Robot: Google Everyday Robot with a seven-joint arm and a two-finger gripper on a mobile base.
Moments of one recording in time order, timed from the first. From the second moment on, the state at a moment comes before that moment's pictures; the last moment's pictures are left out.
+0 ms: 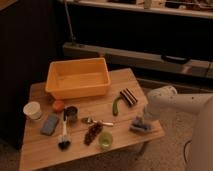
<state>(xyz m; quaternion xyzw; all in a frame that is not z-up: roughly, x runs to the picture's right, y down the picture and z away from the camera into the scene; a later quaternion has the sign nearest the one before) 0.236 0.175 0.843 -0.24 0.19 0.66 0.68</state>
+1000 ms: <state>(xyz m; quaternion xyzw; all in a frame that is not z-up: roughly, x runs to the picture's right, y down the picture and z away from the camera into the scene) 0.129 0.175 0.834 -0.32 0.09 0.62 0.71</state>
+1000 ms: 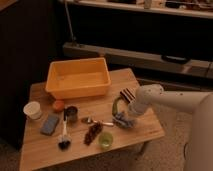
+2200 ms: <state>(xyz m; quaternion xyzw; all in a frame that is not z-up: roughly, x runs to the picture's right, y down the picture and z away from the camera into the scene) 0.240 0.220 0.812 -0.31 0.18 0.65 0.67</state>
